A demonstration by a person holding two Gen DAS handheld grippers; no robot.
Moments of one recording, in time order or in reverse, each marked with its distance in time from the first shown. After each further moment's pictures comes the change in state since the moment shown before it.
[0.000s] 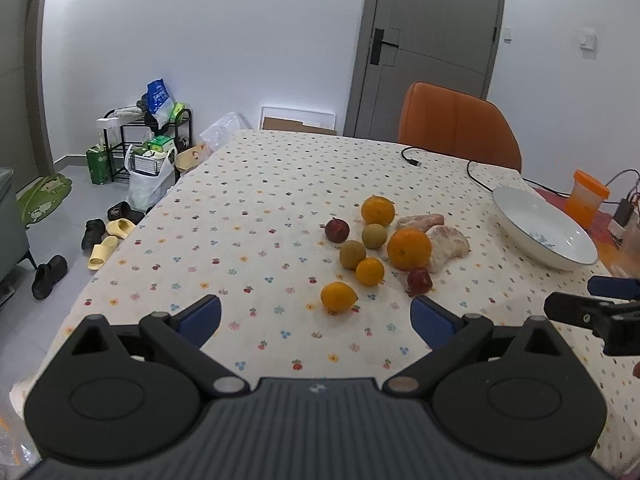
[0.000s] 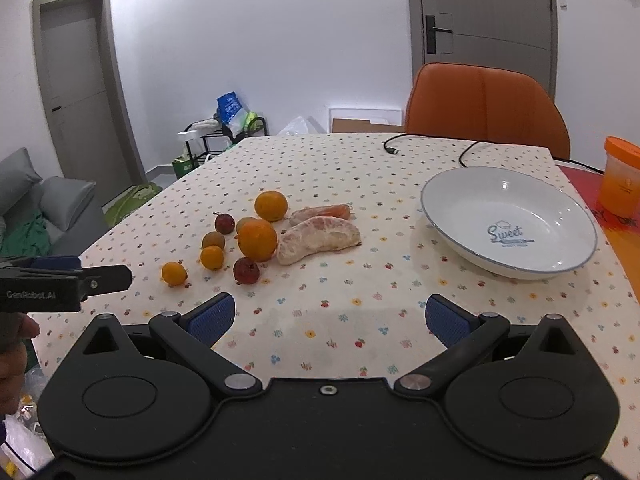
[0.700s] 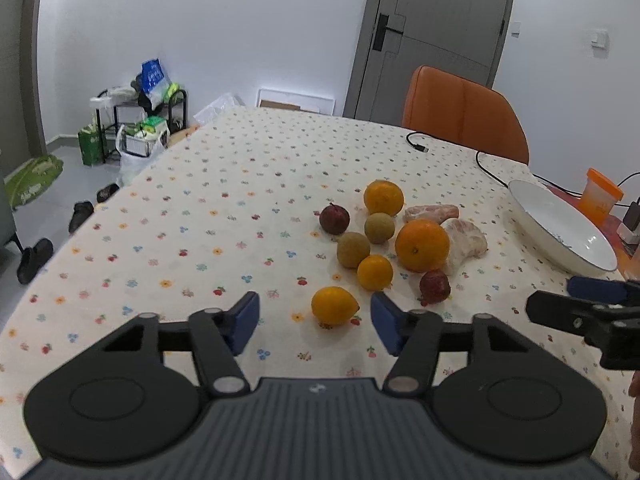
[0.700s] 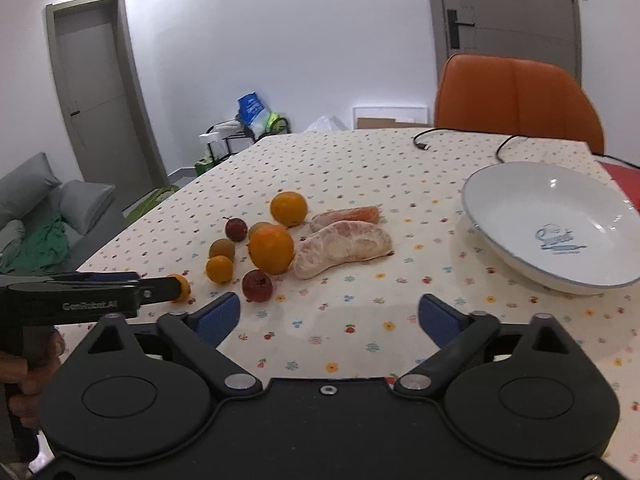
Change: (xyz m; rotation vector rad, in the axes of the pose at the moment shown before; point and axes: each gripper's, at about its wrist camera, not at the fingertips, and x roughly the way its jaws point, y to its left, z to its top) left arm 0.053 -0.001 -0.001 -0.036 0.045 -0.030; right arm 0.046 0.001 0.004 0.008 0.008 0.092
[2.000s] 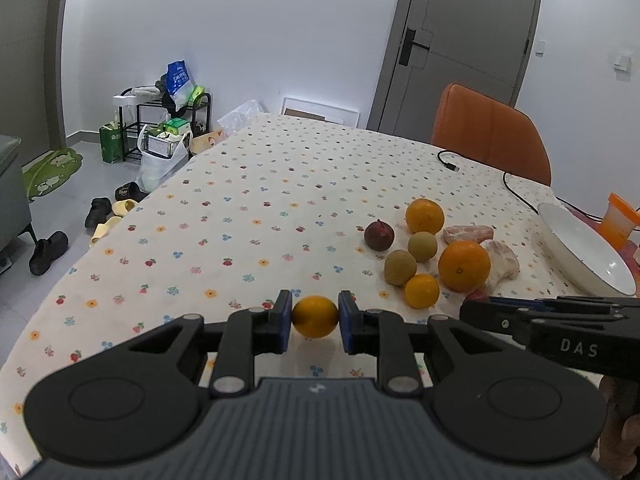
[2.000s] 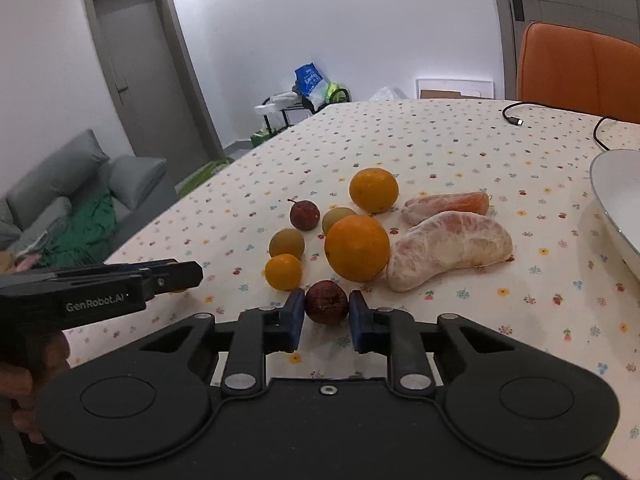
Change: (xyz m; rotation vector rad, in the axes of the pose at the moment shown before) left arm -0.003 0.025 0.003 -0.052 -0.043 0.050; right arm 0.058 0.029 0.011 -0.038 0.081 0.173
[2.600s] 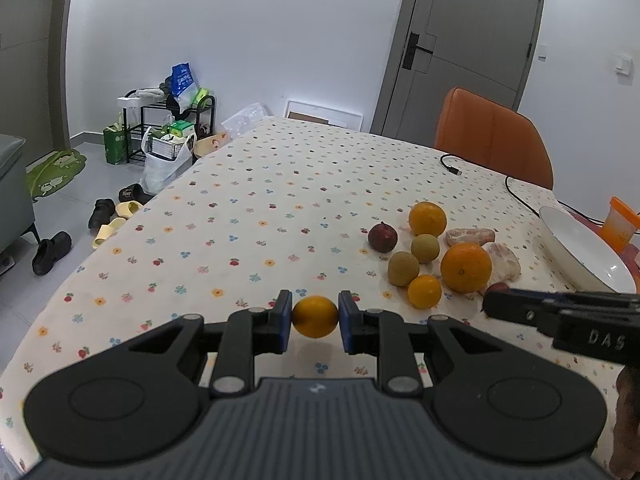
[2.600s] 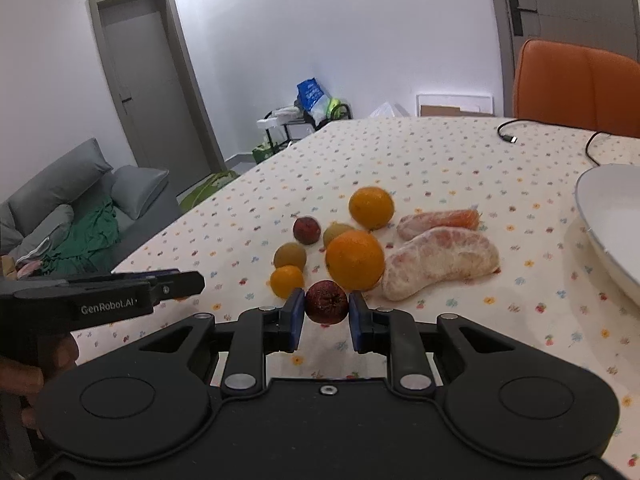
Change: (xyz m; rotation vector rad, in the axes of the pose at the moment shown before) left arm -0.005 0.002 0.000 -0.006 -0.011 0.006; right arm -0.015 -0.001 0.002 -0.008 -0.048 -0.005
